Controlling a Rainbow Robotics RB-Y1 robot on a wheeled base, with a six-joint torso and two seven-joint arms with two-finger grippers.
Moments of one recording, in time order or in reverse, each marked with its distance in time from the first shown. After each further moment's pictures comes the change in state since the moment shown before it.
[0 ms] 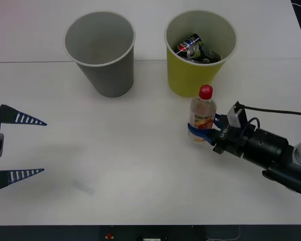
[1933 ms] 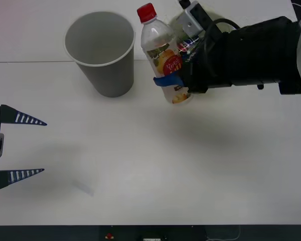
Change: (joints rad) right arm -0.612 0.052 -0.043 -0.522 1.040 -0.634 -1.580; left arm 0.000 0.000 0.000 0.000 0.000 0.000 0.000
